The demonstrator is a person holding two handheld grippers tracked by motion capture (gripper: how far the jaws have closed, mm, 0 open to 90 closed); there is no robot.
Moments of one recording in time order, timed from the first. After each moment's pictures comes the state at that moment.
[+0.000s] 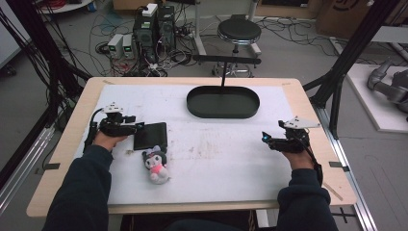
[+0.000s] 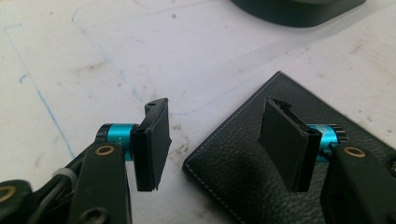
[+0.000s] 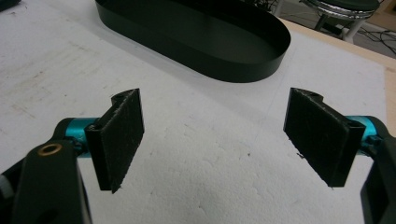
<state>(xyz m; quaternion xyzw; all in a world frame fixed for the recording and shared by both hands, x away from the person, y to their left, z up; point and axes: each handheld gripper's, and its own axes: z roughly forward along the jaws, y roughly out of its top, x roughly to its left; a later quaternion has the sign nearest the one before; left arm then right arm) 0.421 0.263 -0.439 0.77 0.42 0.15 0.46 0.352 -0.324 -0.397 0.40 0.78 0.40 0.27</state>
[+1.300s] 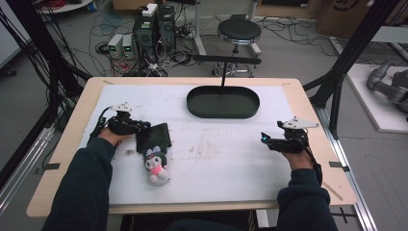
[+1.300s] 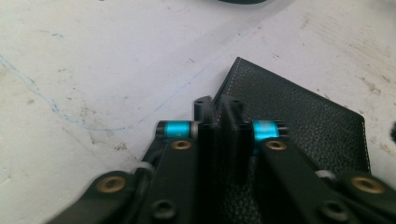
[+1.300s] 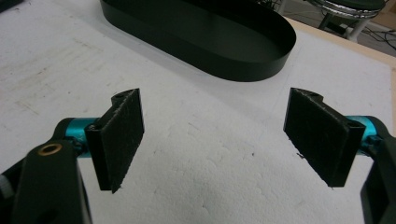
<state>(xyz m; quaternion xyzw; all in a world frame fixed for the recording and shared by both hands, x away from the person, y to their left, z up) 0.442 0.251 -0.449 0.81 0.34 0.06 0.47 0.353 -0.322 -0.398 0.40 0.78 0.40 0.27</state>
